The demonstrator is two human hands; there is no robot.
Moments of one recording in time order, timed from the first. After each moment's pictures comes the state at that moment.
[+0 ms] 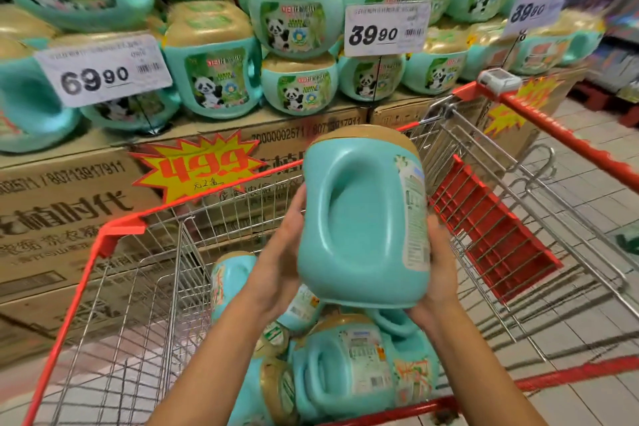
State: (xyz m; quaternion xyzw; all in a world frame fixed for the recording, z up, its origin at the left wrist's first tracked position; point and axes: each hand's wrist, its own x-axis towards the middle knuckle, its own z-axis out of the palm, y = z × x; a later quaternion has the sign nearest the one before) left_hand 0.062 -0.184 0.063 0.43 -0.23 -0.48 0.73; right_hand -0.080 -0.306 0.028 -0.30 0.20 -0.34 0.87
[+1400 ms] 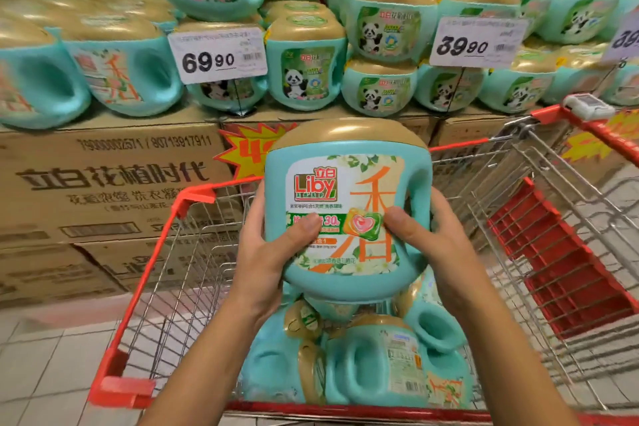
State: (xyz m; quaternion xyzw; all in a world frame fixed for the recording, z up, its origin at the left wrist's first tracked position) left_hand 0.095 -0.096 0.078 0.47 -0.24 -0.28 0.80; right_hand -0.037 -0.244 0.102 -0.63 0.21 -0.27 0.70
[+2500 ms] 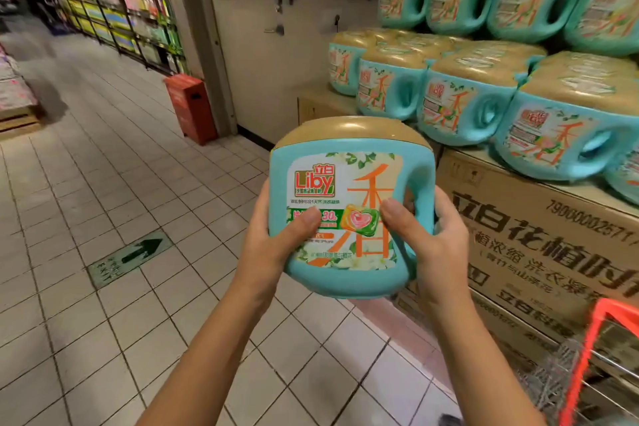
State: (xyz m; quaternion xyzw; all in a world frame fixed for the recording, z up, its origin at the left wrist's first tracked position) left_hand 0.290 0.459 0.103 0.62 -0.02 0.11 0.78; right_hand 0.315 0.276 0.112 -0.59 -0.11 -0.09 0.80
